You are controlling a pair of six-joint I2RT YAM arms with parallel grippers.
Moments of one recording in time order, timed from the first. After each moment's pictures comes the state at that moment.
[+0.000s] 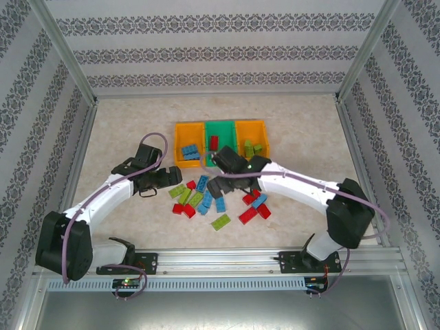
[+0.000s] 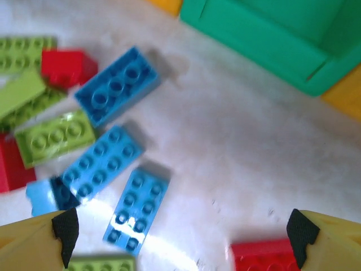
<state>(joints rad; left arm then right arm) -0.29 1.27 0.77 -0.57 0.08 -0.53 0.91 1.54 1.12 -0.69 0.12 0.32</state>
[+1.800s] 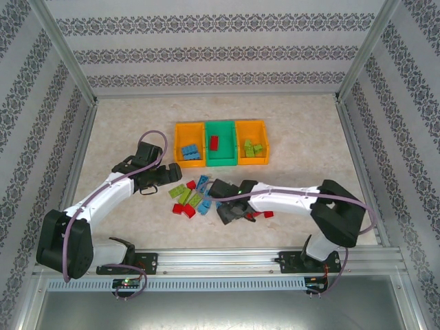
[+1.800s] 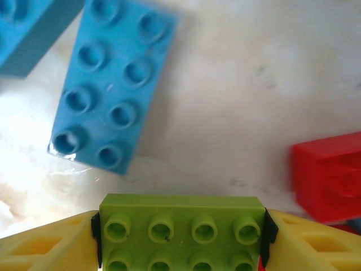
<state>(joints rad) -0.29 1.28 0.79 -0.56 0.06 -0.56 1.01 1.58 0.94 -0.72 0.16 0.53</state>
